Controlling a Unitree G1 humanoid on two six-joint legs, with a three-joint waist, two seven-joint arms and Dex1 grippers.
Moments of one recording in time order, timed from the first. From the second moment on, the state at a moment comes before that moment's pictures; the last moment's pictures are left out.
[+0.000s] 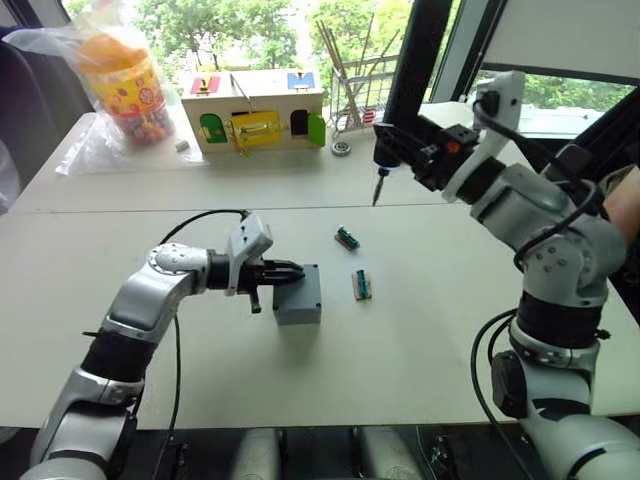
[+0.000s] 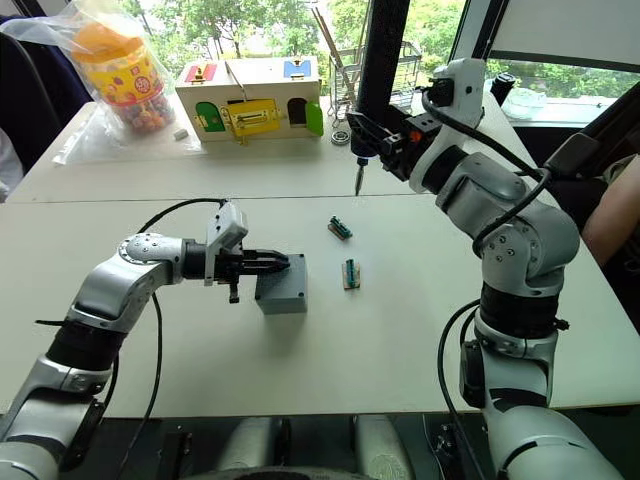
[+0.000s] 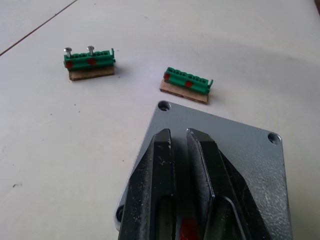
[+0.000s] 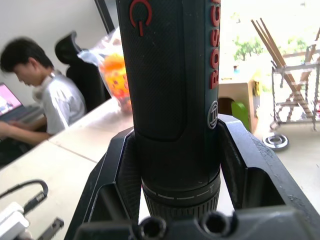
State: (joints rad) left arm -0.52 0.54 -0.17 -0.02 -0.33 0.53 -0.99; right arm -0.78 -0.47 -0.20 -0.28 0.67 1.01 0.30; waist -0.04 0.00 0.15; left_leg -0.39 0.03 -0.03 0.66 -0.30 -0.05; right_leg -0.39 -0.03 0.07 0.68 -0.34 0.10
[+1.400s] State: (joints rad) left arm -0.51 0.62 -0.07 -0.14 -0.47 0.58 -1.05; right arm -0.82 -0.92 0.08 0.30 0.72 1.54 0.54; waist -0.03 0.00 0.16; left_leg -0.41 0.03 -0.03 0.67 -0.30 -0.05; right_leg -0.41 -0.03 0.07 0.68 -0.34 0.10
